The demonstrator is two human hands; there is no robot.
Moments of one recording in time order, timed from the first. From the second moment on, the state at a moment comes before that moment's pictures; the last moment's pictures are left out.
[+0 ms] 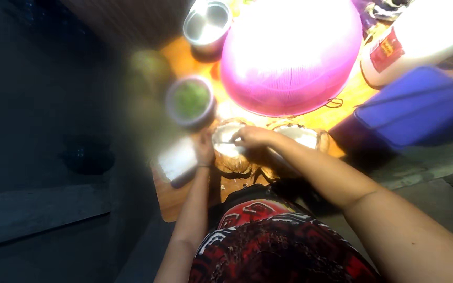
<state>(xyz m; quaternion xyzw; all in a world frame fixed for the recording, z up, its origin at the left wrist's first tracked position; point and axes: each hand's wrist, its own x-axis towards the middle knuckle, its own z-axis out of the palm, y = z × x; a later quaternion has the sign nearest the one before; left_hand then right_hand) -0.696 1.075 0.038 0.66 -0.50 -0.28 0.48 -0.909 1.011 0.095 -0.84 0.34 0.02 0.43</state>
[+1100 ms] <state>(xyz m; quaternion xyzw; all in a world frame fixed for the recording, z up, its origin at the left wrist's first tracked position) -0.702 1.075 0.049 0.69 -0.50 -0.28 0.45 -0.936 1.004 0.114 -0.80 0.36 0.04 0.47</state>
